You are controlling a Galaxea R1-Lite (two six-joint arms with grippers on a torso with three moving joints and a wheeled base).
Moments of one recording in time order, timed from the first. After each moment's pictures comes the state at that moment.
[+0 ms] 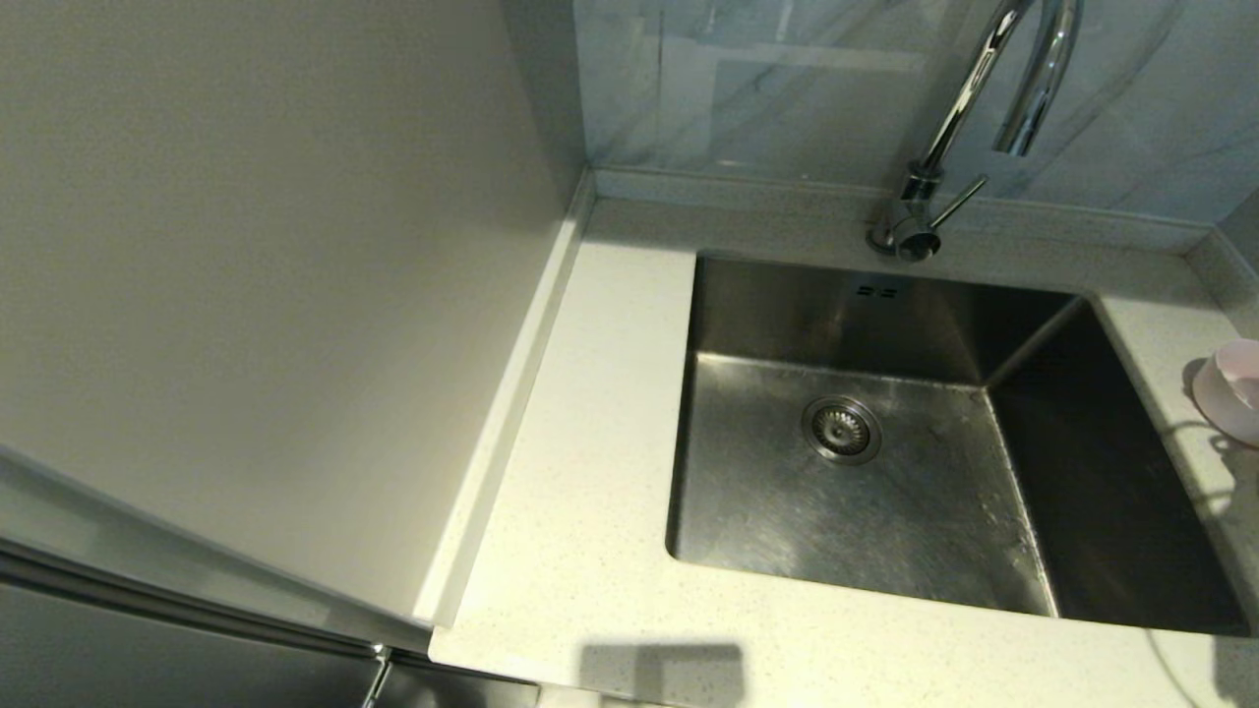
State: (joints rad) left arm 0.00 0.00 0.00 0.00 0.02 -0.03; right arm -0.70 1.85 -1.62 0.69 0.10 -0.62
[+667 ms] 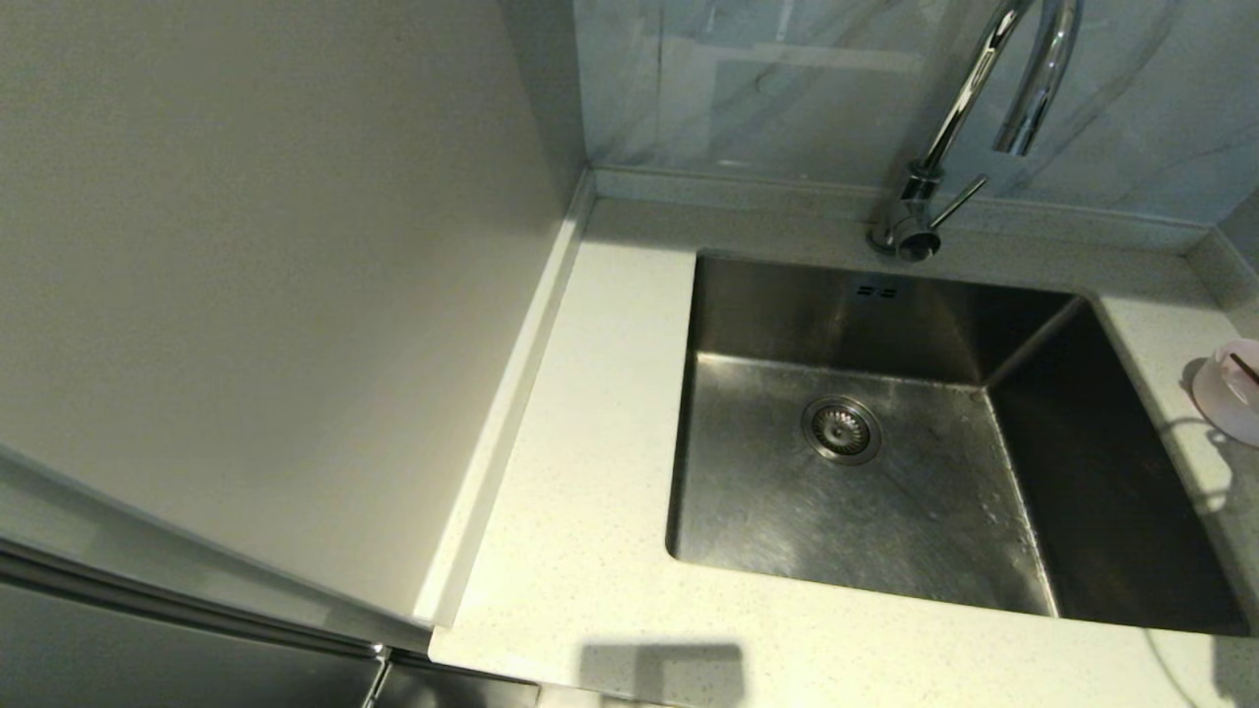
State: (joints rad) left arm 0.00 0.00 0.00 0.00 0.02 -0.03; right arm -0.69 1.86 -1.65 0.69 0.10 -0.61
